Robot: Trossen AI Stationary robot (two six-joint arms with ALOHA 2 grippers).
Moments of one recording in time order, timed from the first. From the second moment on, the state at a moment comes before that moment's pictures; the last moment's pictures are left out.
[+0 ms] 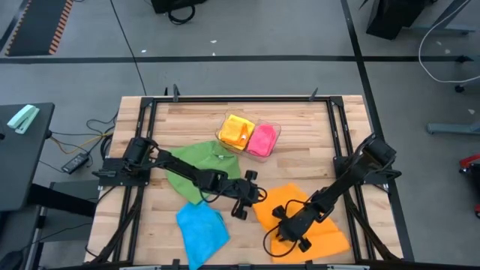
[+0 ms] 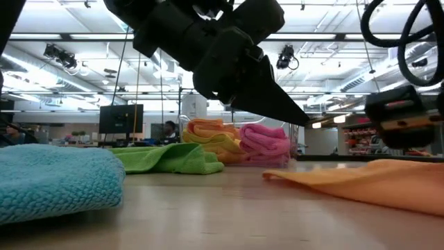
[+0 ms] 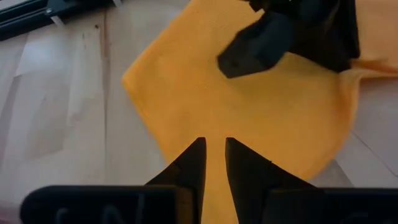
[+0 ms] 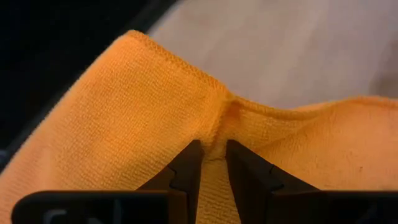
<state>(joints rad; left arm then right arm) -0.26 2.03 1.20 0.25 -0.12 0.16 0.71 1.83 0.72 0.32 0.00 0.15</state>
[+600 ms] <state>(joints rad) -0.27 2.03 1.20 0.24 -0.12 0.14 0.71 1.59 0.77 -0.07 0.20 0.08</state>
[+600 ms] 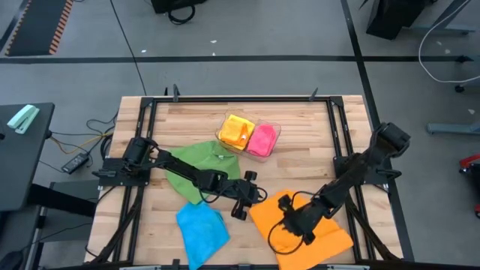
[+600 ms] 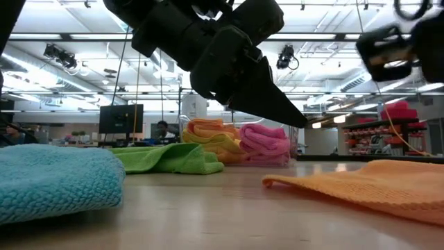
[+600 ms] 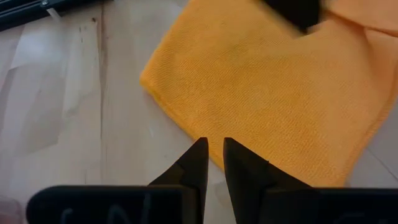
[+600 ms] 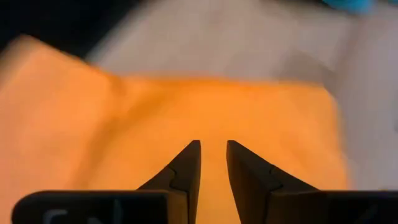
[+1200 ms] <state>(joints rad) -0.26 2.03 1.20 0.24 -0.12 0.12 0.41 1.64 0.60 0.17 0.27 0.03</state>
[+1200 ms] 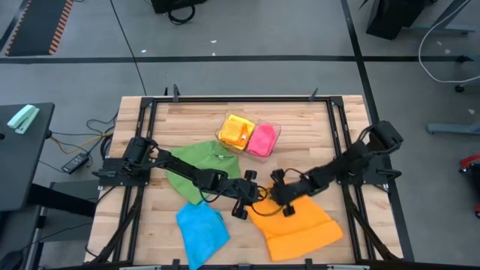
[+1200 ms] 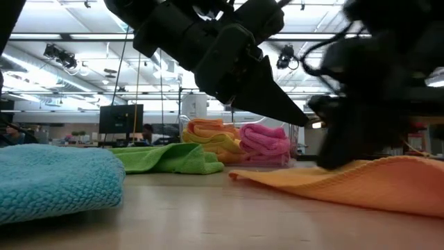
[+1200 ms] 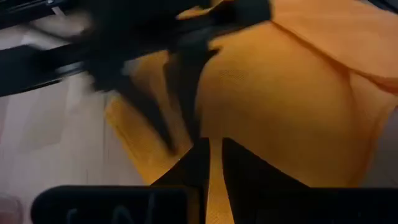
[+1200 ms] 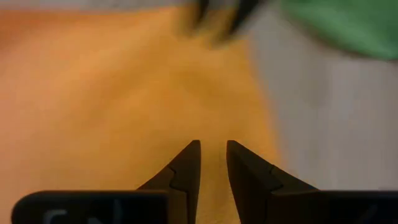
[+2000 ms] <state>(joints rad) -0.23 2.09 1.20 0.25 -0.12 0.01 0.37 1.34 0.62 -0.57 0.29 0.29</state>
